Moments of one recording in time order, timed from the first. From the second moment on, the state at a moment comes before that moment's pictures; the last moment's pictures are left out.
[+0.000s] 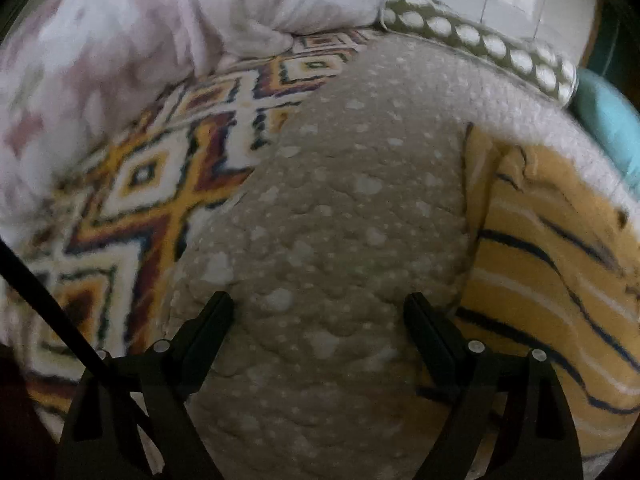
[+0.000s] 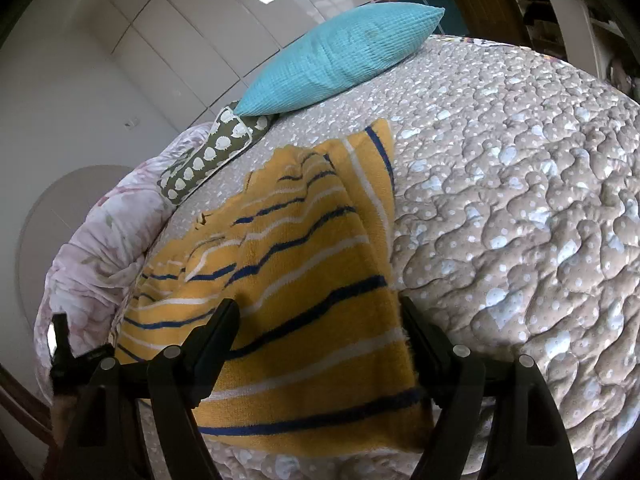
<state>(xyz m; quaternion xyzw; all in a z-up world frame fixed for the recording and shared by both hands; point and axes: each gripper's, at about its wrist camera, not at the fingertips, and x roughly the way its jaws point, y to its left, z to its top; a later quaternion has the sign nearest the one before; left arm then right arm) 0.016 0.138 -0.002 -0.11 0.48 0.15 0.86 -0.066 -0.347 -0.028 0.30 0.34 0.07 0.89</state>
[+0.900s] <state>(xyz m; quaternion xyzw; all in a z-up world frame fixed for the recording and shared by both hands) -0.021 0.146 -0.003 -0.13 0.43 0.10 0.89 -0.027 -0.317 -0.001 0.20 0.44 0.00 0.88</state>
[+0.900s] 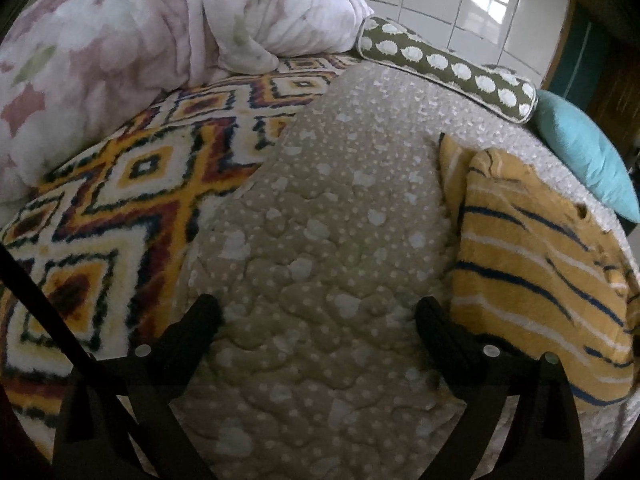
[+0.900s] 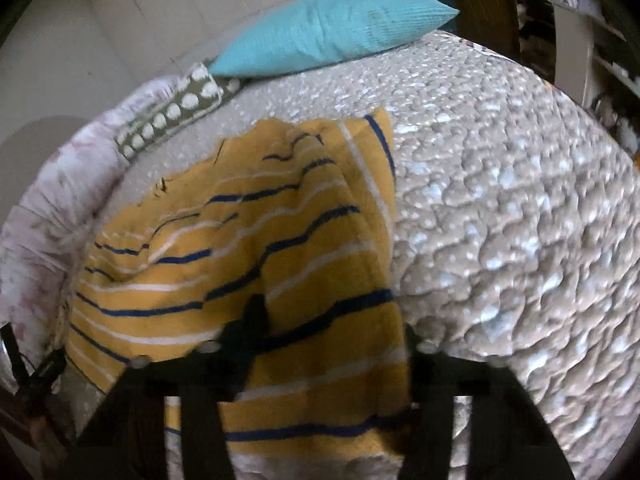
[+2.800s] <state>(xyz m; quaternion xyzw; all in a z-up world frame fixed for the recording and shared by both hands) 0.067 0.037 0.060 -0.09 0.47 -0.11 0.87 -0.053 -0.200 0.050 0.10 0.38 0.18 0.90</state>
